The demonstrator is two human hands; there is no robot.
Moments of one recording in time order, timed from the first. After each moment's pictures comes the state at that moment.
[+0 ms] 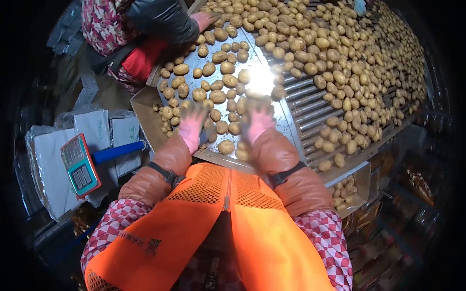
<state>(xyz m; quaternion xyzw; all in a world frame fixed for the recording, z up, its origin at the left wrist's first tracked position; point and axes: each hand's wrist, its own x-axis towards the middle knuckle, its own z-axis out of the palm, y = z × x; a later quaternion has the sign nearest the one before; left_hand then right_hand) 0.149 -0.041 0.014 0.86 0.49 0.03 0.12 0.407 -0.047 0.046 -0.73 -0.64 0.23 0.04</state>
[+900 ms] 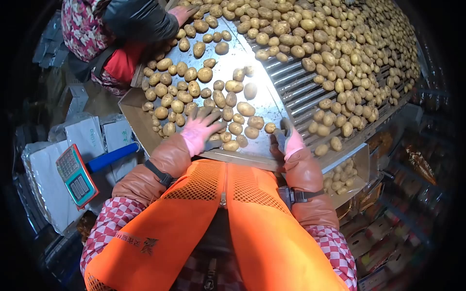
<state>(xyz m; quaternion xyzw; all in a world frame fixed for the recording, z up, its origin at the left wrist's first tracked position) 0.187 -0.052 0.047 0.93 0.32 0.00 0.18 0.501 -0.123 0.095 -0.77 -0.29 0.52 0.22</state>
